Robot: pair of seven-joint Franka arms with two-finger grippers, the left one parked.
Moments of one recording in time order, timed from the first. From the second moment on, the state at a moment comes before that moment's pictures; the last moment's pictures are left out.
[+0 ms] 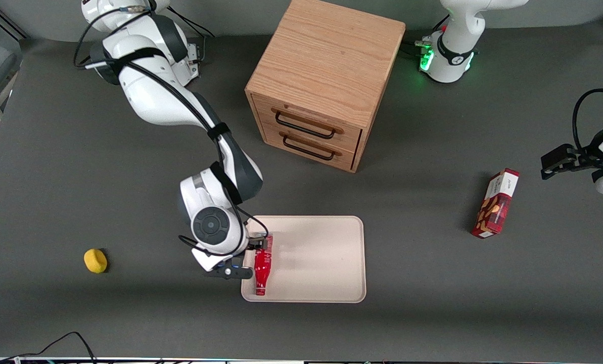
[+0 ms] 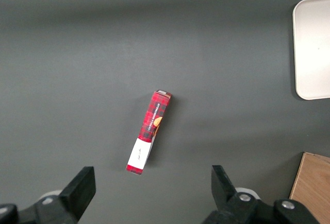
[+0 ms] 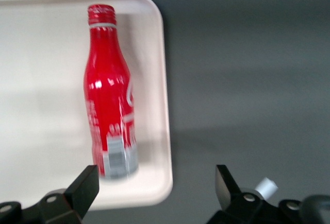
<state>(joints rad) 0.46 0.97 -0.03 -0.91 0.01 1.76 0.54</state>
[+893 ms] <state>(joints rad) 0.26 -0.06 -0.05 -1.84 0.03 1.67 0.21</state>
